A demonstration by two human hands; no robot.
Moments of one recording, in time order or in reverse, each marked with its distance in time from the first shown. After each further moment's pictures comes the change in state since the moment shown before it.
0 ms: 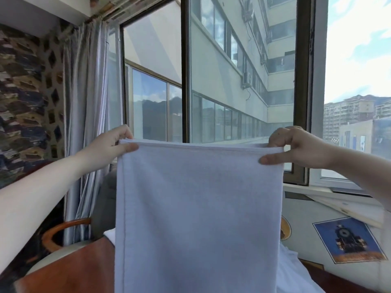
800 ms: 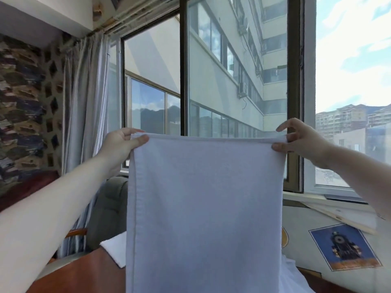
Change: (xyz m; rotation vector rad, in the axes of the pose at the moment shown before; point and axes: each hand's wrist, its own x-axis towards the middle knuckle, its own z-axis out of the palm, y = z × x) left_hand 0.019 0.025 0.020 -0.700 0.293 -0.245; right_hand 0.000 0.009 -0.021 0.373 0.364 0.467
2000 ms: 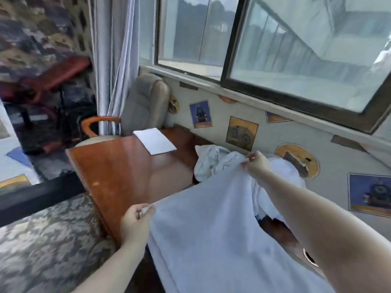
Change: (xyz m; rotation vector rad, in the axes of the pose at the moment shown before) left_hand -0.322 -0.276 -0.020 0.209 0.606 -0.784; right_hand -0.071 0.221 0.321 -0.303 -0.234 0.444
